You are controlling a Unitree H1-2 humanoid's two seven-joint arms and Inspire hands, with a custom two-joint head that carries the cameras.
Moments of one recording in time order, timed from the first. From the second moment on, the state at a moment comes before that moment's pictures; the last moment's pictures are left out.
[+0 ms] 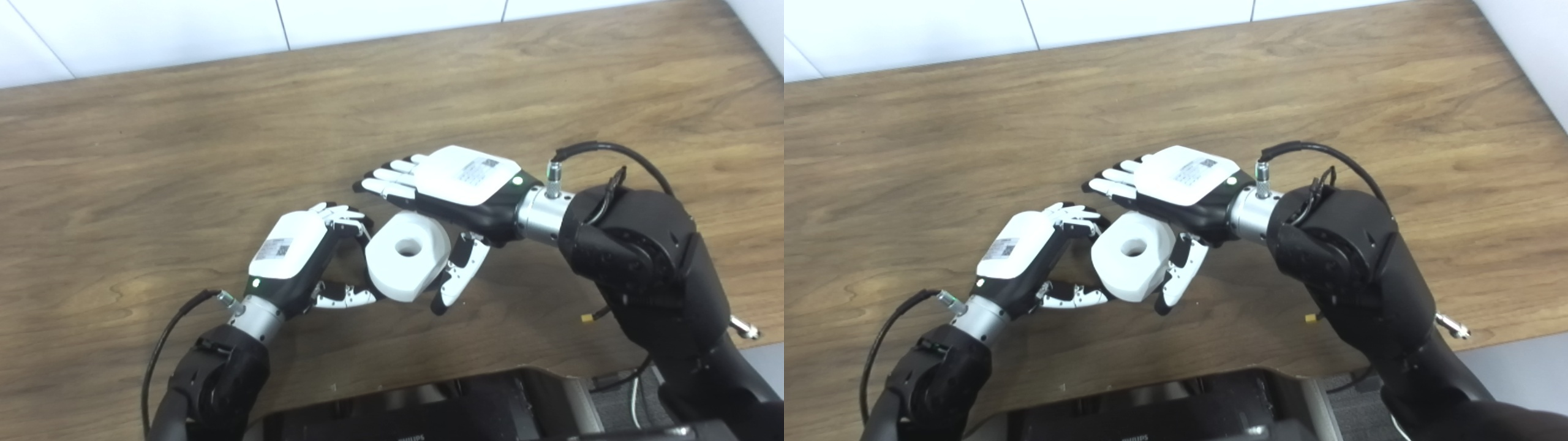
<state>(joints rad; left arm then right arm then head) 0.06 0.23 -0.38 -0.39 0.84 0.05 -0.36 -0.27 -0.33 0.32 -0.77 -0.90 0.25 1.14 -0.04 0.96</state>
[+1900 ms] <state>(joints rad) 0.07 0.31 -0.05 -0.59 0.55 0.33 -0.58 -0.22 -0.37 0.16 -0.74 -0.83 0.28 1.07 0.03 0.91</state>
